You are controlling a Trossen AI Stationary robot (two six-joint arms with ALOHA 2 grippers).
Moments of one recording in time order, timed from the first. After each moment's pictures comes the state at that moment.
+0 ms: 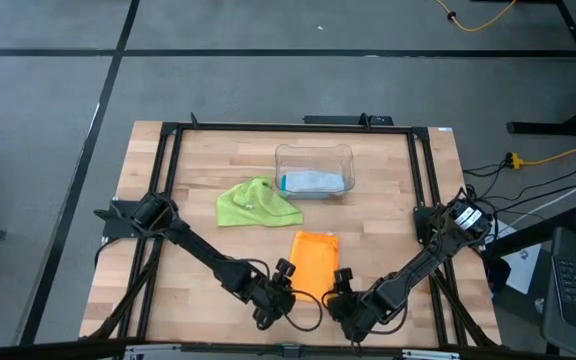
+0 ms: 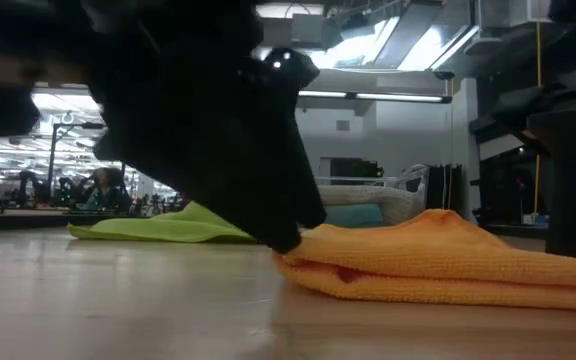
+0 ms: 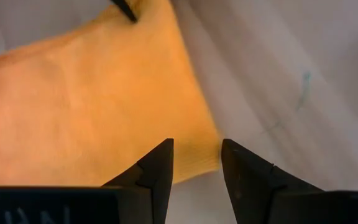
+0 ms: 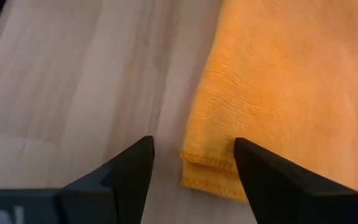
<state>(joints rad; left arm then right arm) -0.54 2.06 1.36 -0.27 -0.33 0.05 0.78 1.96 1.13 -0.37 0.41 0.49</state>
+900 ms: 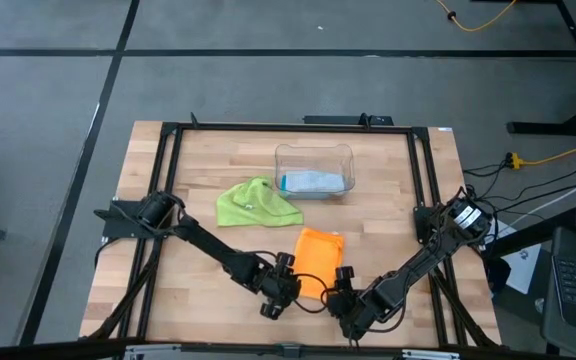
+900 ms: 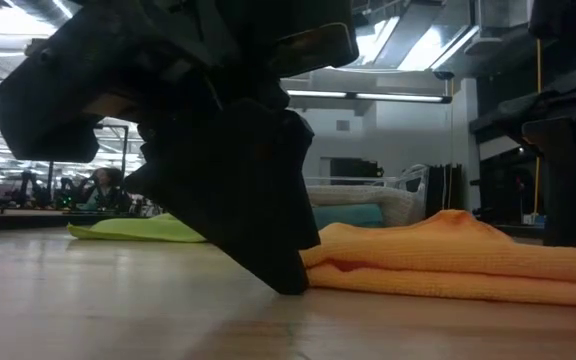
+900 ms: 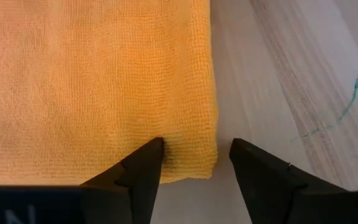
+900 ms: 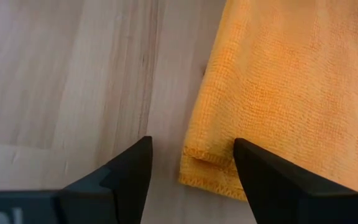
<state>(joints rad) -0.48 2.13 1.36 -0.30 -0.21 -0.15 0.76 1.96 1.13 -0.41 0.39 0.55</state>
